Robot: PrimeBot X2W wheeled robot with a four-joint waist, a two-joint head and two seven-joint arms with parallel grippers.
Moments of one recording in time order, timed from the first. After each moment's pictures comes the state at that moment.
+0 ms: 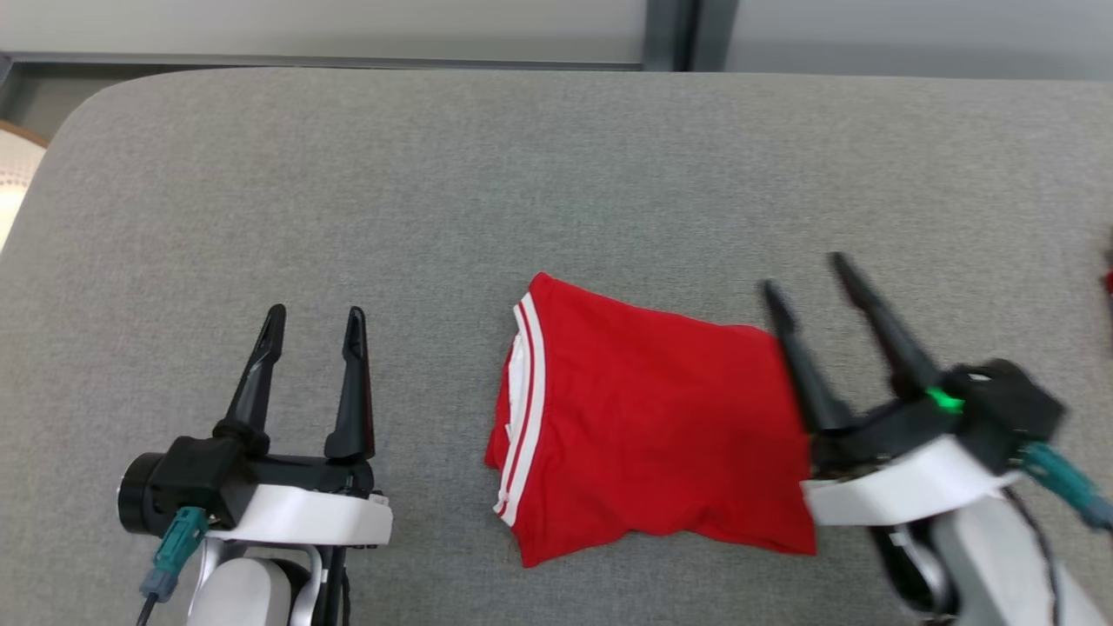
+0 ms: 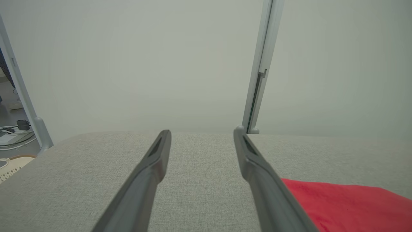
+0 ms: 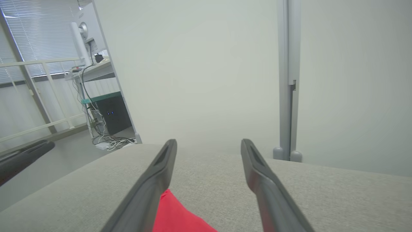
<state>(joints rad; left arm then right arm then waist) -0.13 0.05 -0.12 0.05 -0.22 0.02 -0.26 -0.28 -0.21 0.38 0.08 0.34 0.13 -0.25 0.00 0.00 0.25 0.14</state>
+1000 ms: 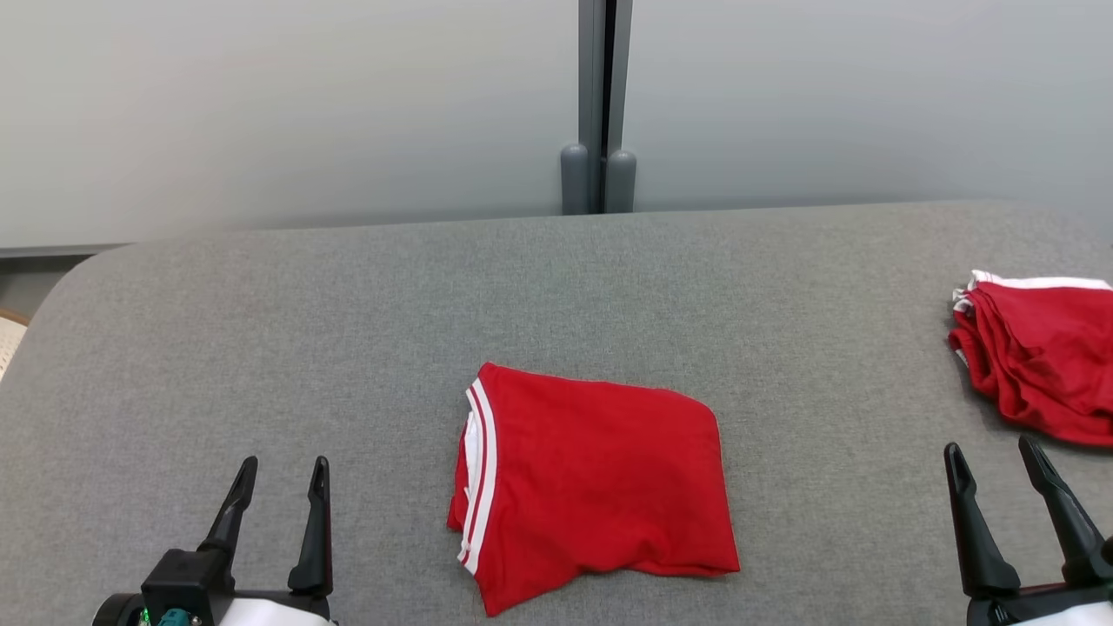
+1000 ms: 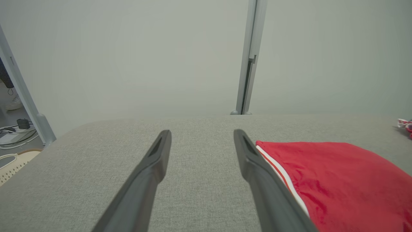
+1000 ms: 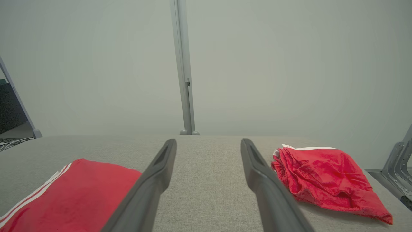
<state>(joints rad) 0.06 0.11 -0.06 0.17 -0.21 -0.02 -0.26 0.18 -0.21 0.01 -0.09 0.27 0.13 -0.12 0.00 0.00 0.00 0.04</state>
